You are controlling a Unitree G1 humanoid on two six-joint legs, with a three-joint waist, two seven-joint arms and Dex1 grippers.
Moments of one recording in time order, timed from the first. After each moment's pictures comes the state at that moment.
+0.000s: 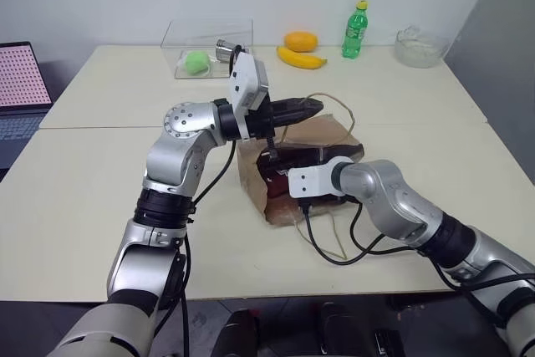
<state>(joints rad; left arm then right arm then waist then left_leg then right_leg) -0.85 0.37 -0.07 0.13 -0.40 0.25 -1.10 -0.80 -0.58 0.79 -0.13 -0.50 0.53 0.77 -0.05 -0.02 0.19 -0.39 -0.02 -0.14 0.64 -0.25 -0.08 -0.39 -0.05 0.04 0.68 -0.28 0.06</state>
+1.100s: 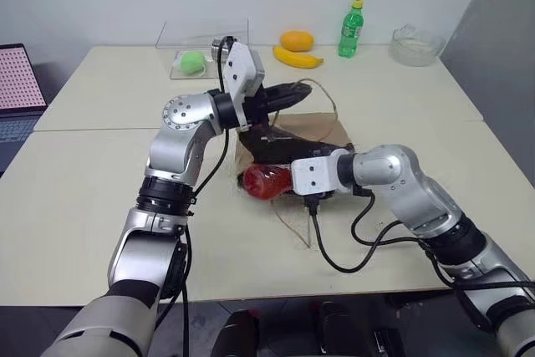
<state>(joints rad) -0.92 0.37 -0.06 0.32 -0.33 0.12 -1.03 -0.72 -0.55 0.44 -0.25 -0.18 0.29 1.08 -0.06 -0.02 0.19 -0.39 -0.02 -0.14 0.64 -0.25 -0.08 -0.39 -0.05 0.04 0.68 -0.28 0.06</state>
